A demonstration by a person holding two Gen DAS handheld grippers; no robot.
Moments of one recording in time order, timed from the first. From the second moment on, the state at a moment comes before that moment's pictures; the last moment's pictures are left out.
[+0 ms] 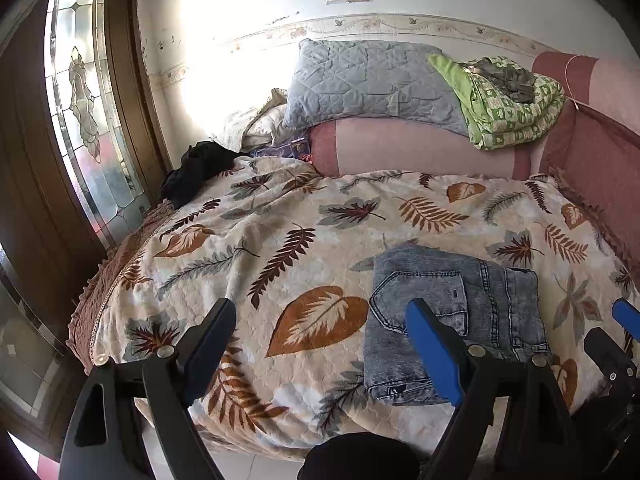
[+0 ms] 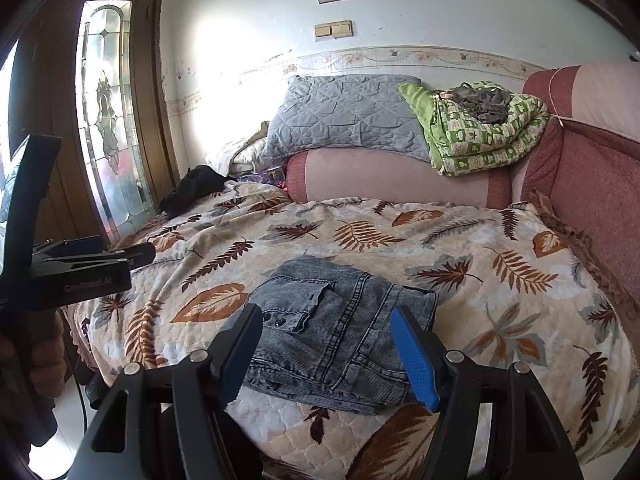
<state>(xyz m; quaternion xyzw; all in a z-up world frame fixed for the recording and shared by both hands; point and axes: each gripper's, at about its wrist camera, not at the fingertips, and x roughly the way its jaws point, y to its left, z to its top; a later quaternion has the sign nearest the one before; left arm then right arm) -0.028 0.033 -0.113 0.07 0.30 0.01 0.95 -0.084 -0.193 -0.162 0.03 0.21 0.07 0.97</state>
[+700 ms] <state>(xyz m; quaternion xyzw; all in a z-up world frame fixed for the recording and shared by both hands) -0.042 0.044 -0.098 0.05 0.28 0.02 0.96 -0.096 -0.172 -0.144 0.02 0.20 0.08 0.98</state>
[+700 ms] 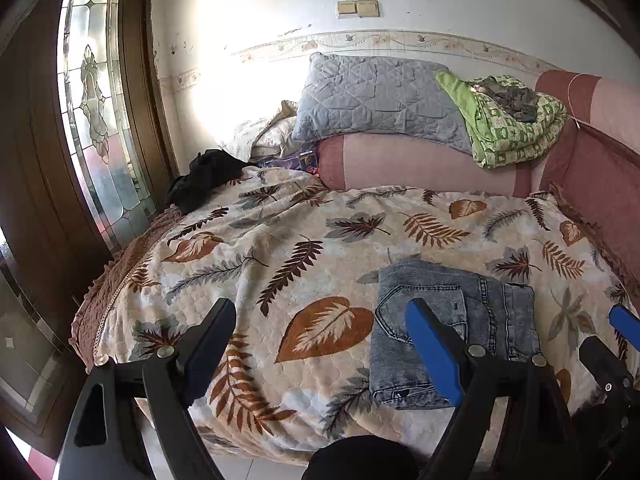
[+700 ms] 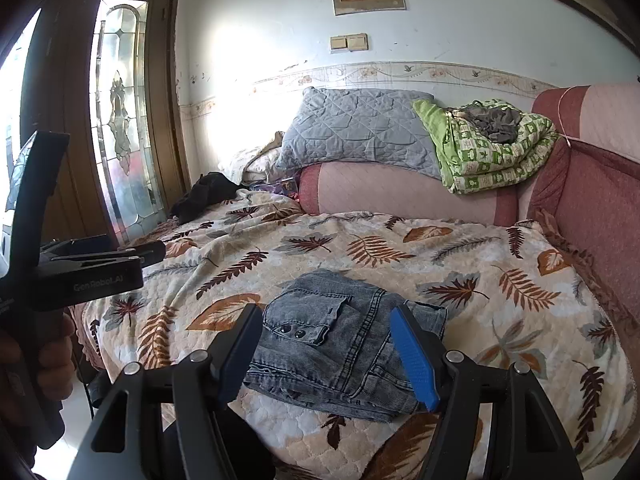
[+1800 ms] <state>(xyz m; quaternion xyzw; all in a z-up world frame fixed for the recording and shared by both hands) -0.037 0.041 -0.106 0.05 0.29 0.02 0.95 -0.091 -0.179 -0.151 0.04 0.20 0.07 0.98</state>
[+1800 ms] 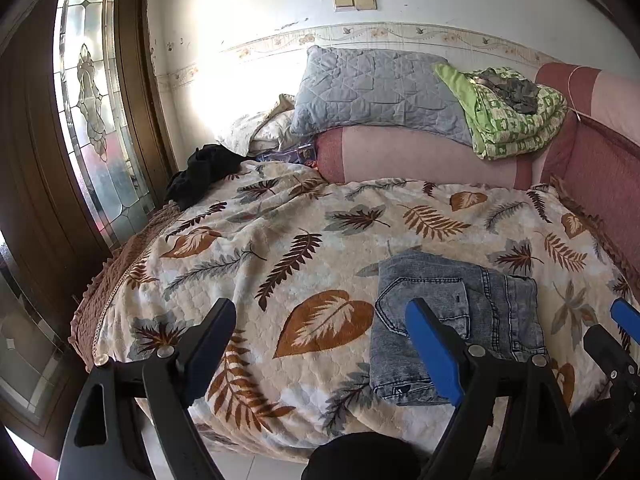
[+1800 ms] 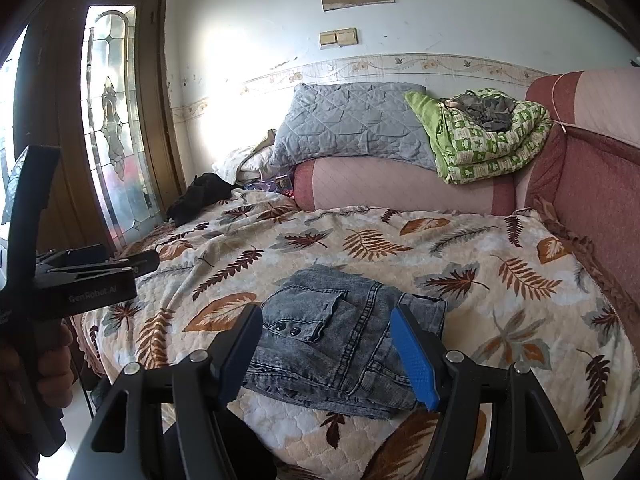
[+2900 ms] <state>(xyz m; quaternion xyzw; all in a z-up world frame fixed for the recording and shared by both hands) -0.040 0.040 -0.105 0.06 0.29 0.02 0.96 -0.089 -0.181 -0.149 0.05 0.20 0.07 0.98</state>
